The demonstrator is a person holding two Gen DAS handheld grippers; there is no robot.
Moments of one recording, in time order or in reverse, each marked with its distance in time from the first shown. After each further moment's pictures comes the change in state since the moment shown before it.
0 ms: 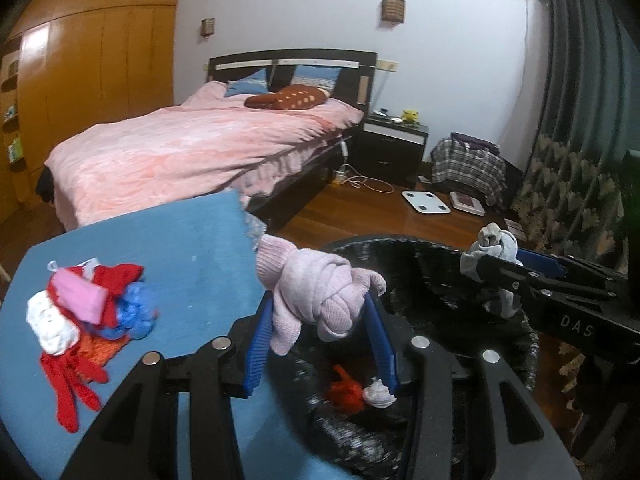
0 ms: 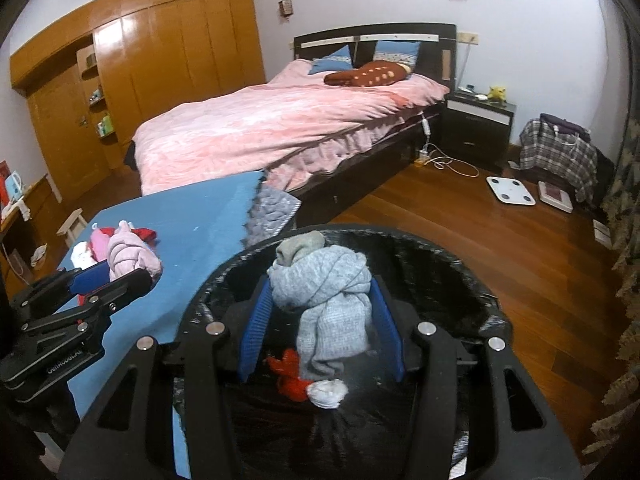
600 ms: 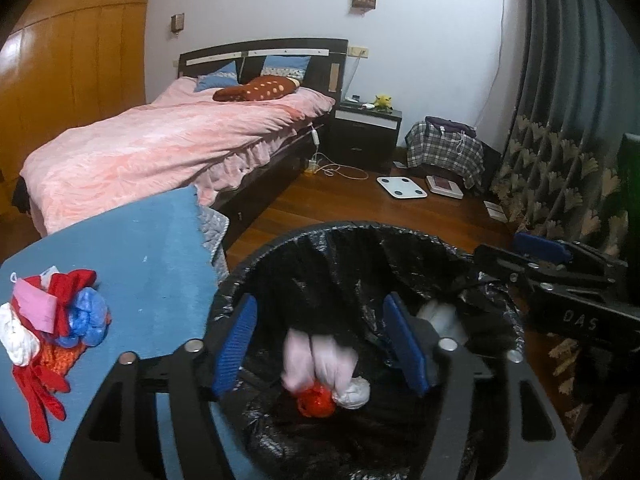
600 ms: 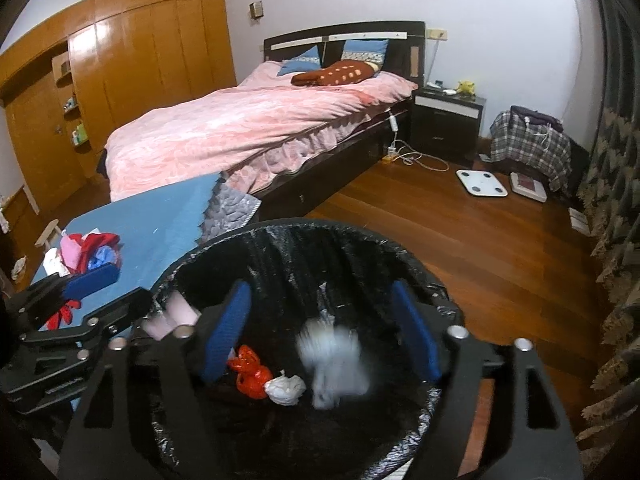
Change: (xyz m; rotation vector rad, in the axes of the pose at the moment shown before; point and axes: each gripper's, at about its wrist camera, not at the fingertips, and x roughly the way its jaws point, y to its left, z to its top) left arm 0.024 -0.029 0.002 0.046 0.035 -0.062; right arm -0.004 -0.040 -0.013 0.039 -0.011 -0.095
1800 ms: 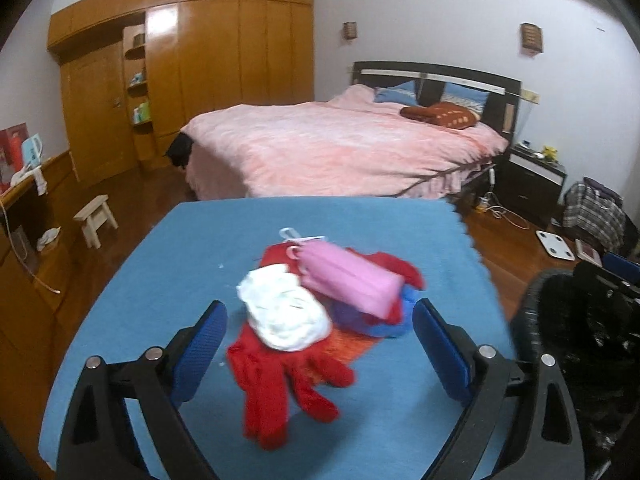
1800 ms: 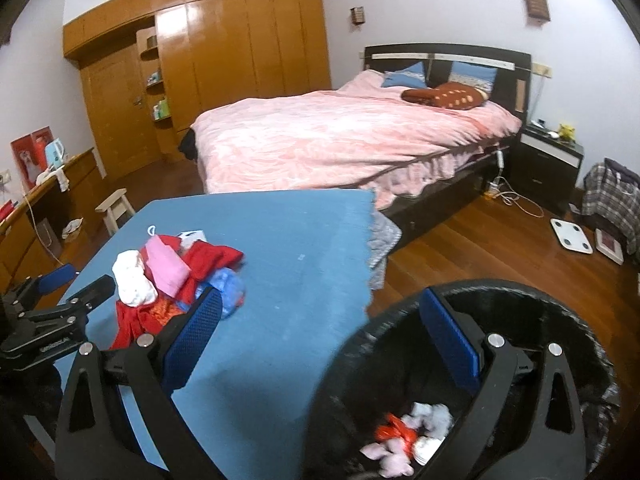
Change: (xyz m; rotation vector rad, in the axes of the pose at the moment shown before) left arm -0.083 0.227 -0.048 -0.286 -0.064 0.523; right arm 0.057 0.205 0.041 -0.189 -0.035 0.278
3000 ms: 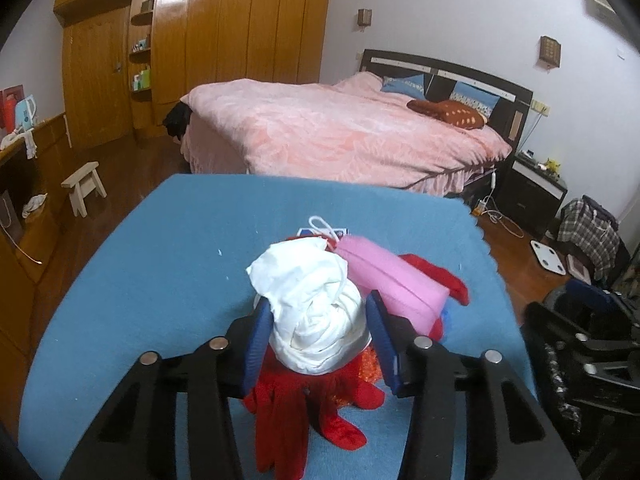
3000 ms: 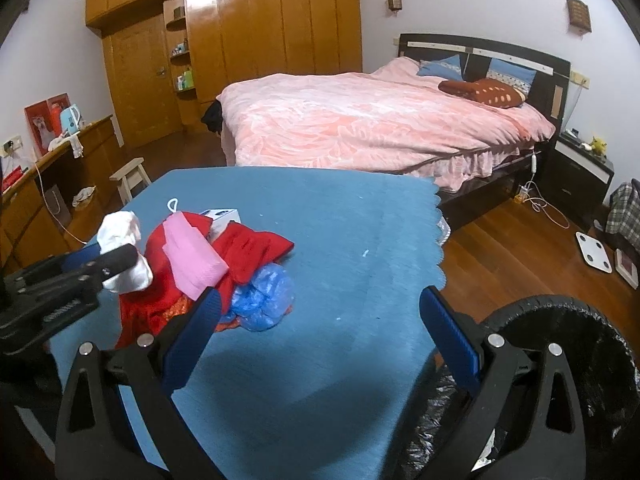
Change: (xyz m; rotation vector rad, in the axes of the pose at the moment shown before) left arm 0.034 0.040 0.005 -0.088 0.054 -0.064; right arm 0.062 0.060 0.002 -0.085 0.067 0.060
